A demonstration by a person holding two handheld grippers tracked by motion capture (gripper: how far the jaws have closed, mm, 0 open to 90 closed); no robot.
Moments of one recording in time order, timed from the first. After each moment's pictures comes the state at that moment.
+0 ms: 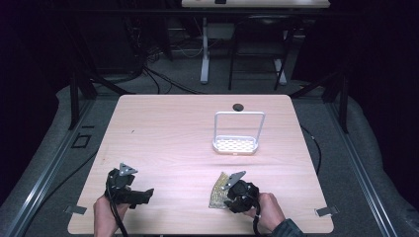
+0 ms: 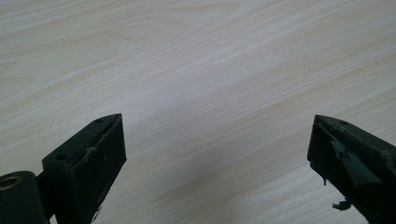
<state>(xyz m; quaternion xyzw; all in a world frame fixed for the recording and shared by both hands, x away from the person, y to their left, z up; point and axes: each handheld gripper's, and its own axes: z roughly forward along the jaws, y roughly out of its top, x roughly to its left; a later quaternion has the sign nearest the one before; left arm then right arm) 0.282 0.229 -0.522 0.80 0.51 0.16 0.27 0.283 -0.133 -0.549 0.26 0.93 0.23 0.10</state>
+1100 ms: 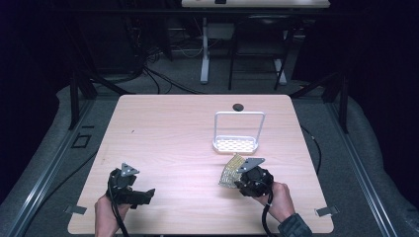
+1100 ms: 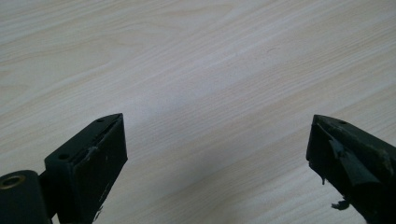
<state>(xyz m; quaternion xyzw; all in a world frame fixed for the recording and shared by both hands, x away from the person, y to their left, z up) 0.282 0.225 -0.522 0.81 0.49 0.16 0.27 0.301 -0.165 -0.514 0.32 0.89 0.26 0.17</state>
